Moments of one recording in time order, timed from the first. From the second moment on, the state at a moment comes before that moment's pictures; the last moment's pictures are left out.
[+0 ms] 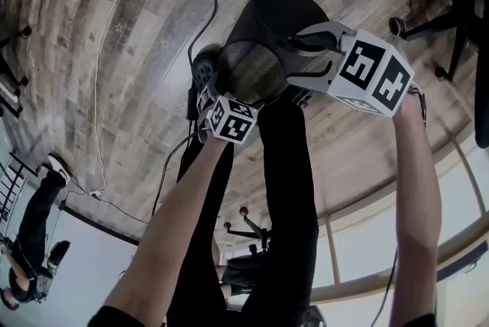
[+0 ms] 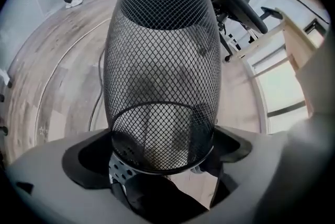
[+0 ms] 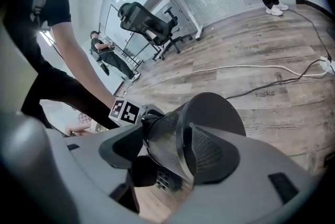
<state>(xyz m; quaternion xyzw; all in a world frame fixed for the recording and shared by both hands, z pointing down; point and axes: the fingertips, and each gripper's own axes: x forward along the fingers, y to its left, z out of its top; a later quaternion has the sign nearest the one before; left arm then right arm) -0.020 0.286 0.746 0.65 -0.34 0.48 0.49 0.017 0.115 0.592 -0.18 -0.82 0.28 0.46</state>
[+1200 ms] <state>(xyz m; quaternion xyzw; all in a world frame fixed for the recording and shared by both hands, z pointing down) -0.023 0.266 0.783 0.67 -0.32 0.50 0.45 0.057 0.049 0.647 0.08 -0.80 0.43 0.41</state>
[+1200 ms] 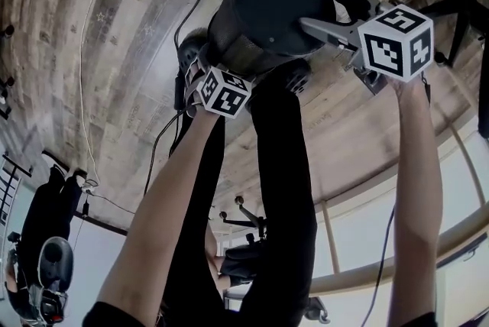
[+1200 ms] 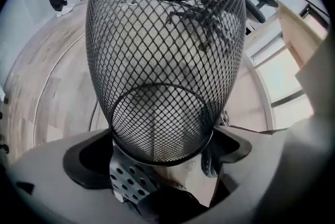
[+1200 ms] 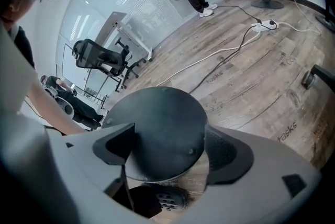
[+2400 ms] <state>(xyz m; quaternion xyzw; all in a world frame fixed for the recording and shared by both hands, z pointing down) -0.030 0.194 0.683 0.79 -0.36 0.37 0.33 0.038 0.087 0.650 0.12 -0.78 0.45 0.41</state>
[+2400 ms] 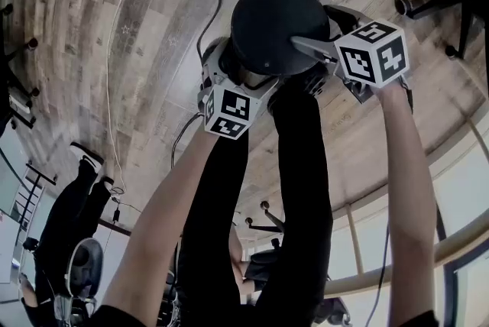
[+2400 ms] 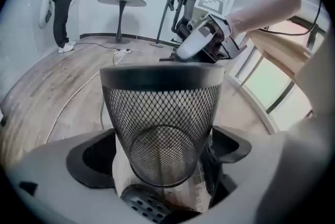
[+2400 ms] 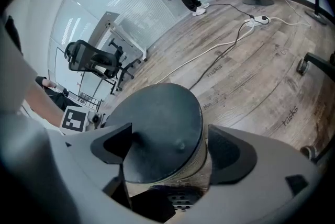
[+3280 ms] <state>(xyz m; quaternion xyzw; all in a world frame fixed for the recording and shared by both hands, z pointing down) -0.035 0.193 0.696 0.79 -0.32 0.44 0.29 0.045 0.107 0.666 0.15 -0.79 0.40 0.44</state>
